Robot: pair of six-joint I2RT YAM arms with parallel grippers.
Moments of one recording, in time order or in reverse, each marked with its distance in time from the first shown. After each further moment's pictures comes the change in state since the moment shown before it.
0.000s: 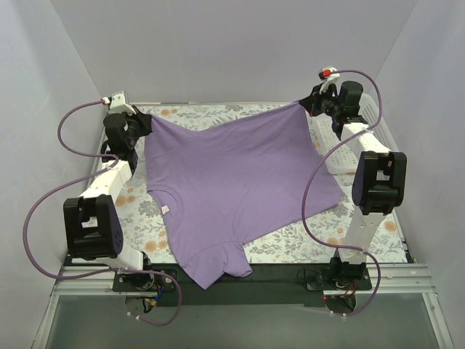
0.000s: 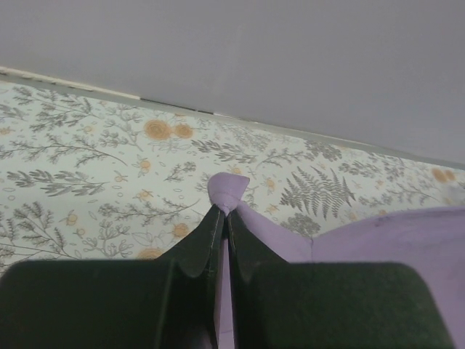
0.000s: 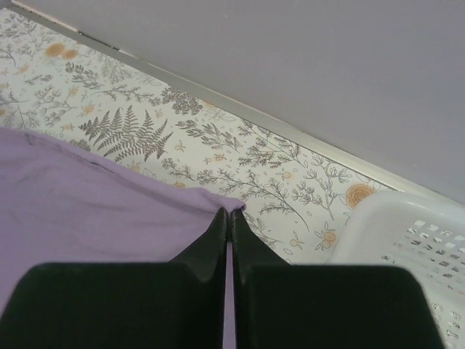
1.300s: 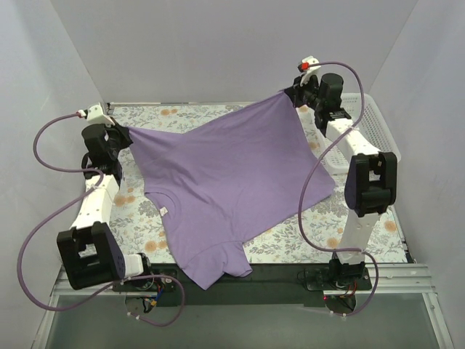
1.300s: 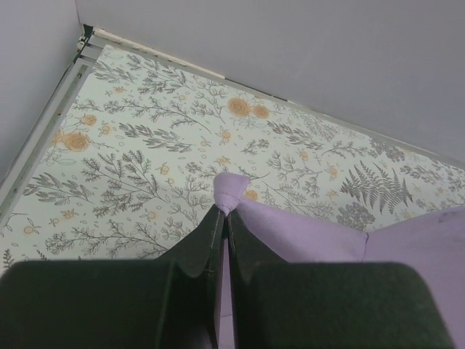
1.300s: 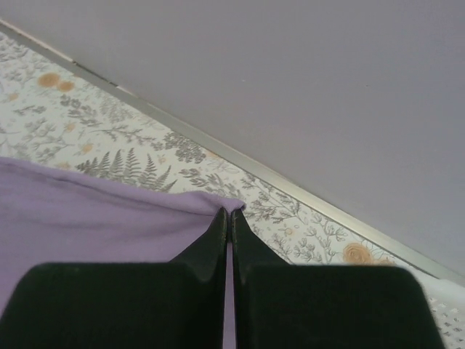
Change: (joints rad) left arm 0.140 -0.256 -0.104 -0.217 -0.025 0.037; right arm 0.149 -0.041 0.044 0.019 0.164 -0.061
